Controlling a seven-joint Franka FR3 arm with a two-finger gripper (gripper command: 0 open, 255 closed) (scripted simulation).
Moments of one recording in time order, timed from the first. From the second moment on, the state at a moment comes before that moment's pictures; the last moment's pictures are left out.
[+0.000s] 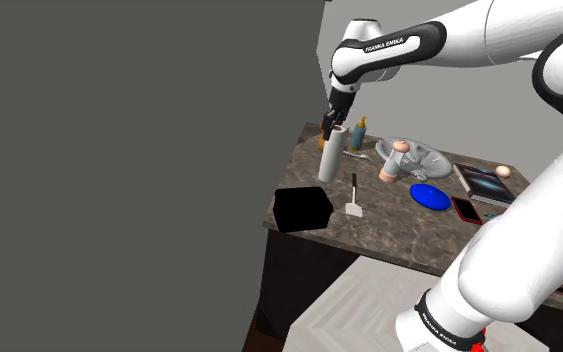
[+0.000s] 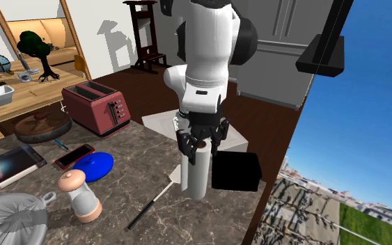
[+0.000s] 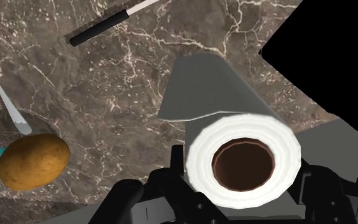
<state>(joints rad) -0.03 -0.05 -0.27 -2.04 -0.04 2.06 -0.45</state>
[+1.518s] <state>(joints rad) 0.00 -0.13 -0.23 -1.83 -0.06 1.78 -0.38</state>
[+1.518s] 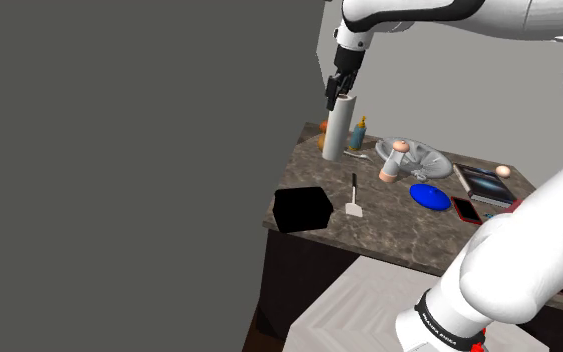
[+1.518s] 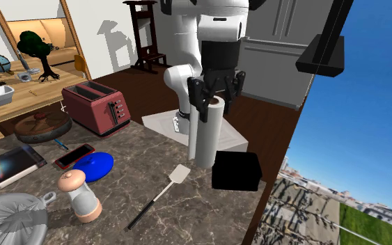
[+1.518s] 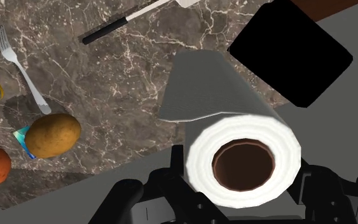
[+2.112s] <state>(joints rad) 0.08 -0.26 -0.11 -1.84 -0.07 1.64 -0.19</state>
